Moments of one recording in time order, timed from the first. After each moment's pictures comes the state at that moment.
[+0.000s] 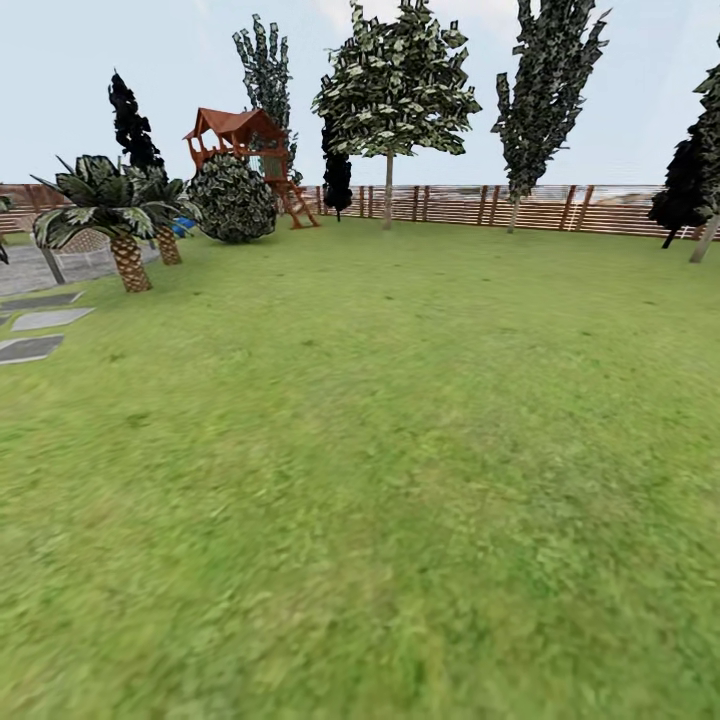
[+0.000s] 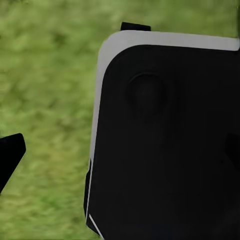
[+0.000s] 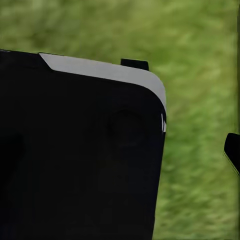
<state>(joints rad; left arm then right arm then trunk) -0.05 0.03 0.13 -0.09 0.01 -0.05 0.00 -0.08 -0.01 0.01 -0.03 0.09 -0.20 -0.01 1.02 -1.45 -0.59</state>
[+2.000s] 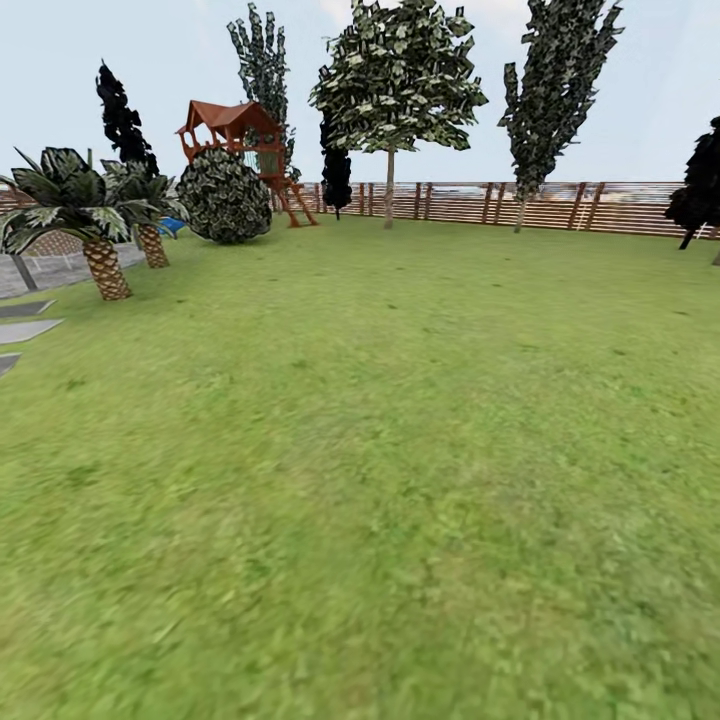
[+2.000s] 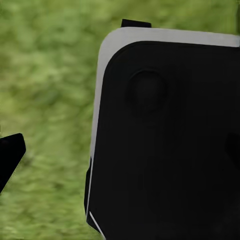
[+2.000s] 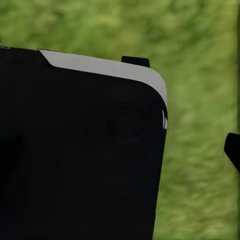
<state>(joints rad) -0.05 0.03 0.13 -0.09 0.01 -0.05 0.00 -0.07 0.00 0.01 -0.03 0.09 -0.20 -0.01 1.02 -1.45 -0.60</state>
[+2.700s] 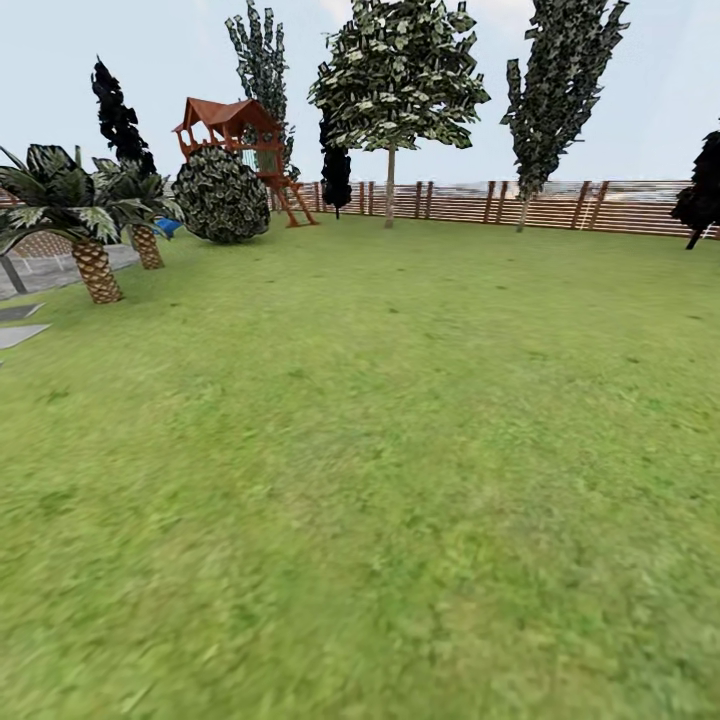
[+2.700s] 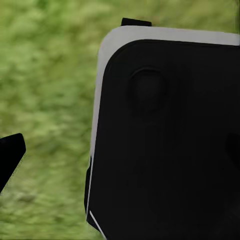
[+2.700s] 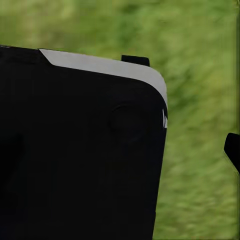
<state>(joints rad) -0.05 0.03 0.13 -0.09 0.01 -0.05 0.00 -0.07 0.00 0.01 -0.03 0.09 -0.20 -0.01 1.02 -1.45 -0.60</state>
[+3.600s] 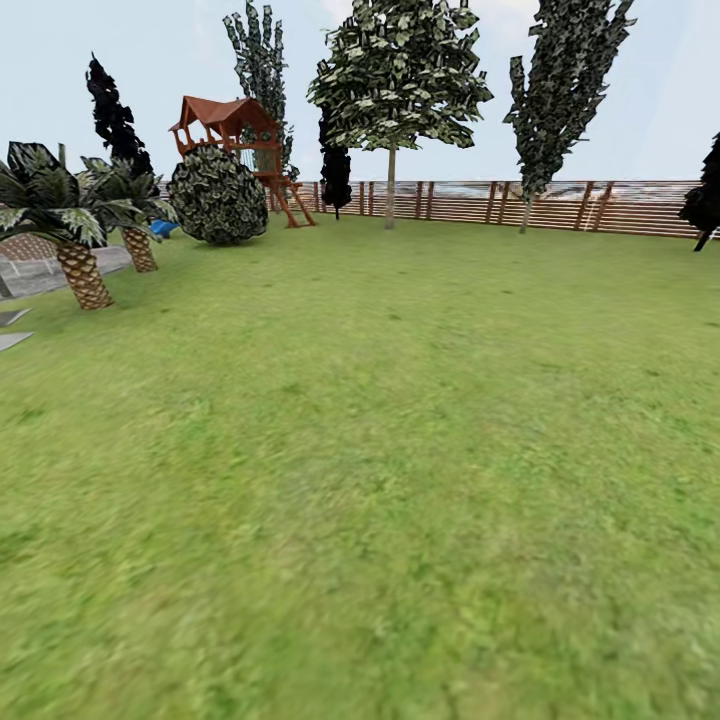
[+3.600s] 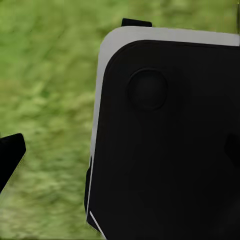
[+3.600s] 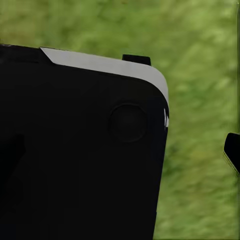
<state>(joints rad) -0.05 0.03 0.13 -0.09 0.01 -0.05 0.00 -0.07 0.00 0.01 -0.03 0.09 -0.20 -0.01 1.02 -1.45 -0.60</state>
